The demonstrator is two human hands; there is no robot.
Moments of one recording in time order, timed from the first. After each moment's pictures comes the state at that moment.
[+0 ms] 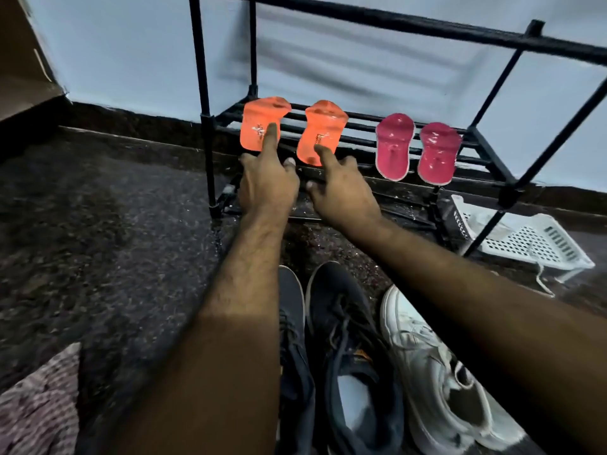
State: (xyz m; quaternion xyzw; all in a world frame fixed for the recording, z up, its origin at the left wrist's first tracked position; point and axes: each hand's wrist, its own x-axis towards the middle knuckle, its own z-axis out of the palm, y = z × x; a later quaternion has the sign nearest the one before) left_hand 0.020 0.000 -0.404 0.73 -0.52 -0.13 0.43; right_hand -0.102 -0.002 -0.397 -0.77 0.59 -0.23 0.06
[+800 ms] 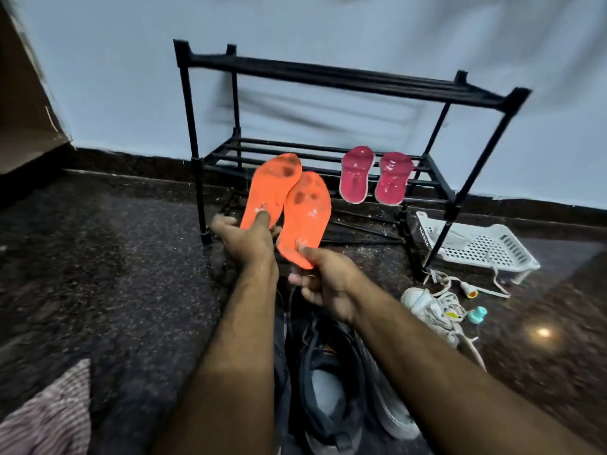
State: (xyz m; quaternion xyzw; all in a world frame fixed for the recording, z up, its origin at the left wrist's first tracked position) left_hand -0.007 0.039 -0.429 0.51 -0.13 -0.37 0.76; right_hand -0.127 0.098 -0.407 -0.37 0.55 -0.38 0.65
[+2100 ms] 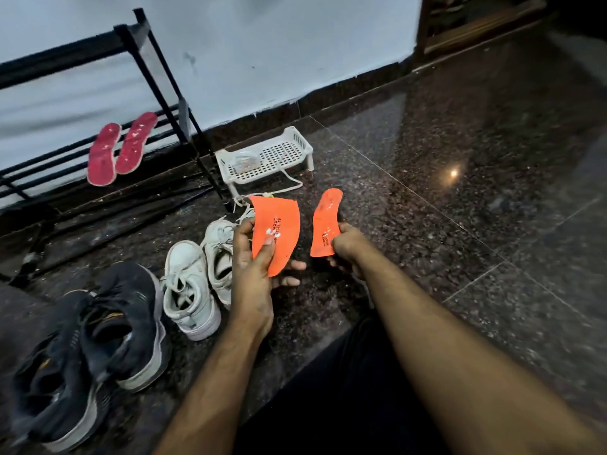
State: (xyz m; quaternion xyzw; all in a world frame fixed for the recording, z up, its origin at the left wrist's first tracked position) left_hand -0.374 0.301 -0.428 0.38 -0.48 -0.62 0.49; right_hand -0.547 0.283 -0.470 -0.28 0.75 -0.39 0.46
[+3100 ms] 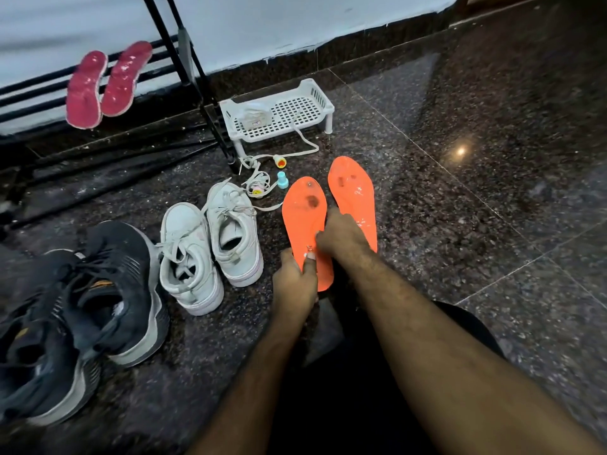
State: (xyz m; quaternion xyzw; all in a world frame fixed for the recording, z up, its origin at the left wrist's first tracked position) left_hand -0.384 0.280 -0.556 0.62 -0.61 -0.41 0.26; right_hand -0.508 0.249 -0.516 -0.47 0.83 -0.15 0.28
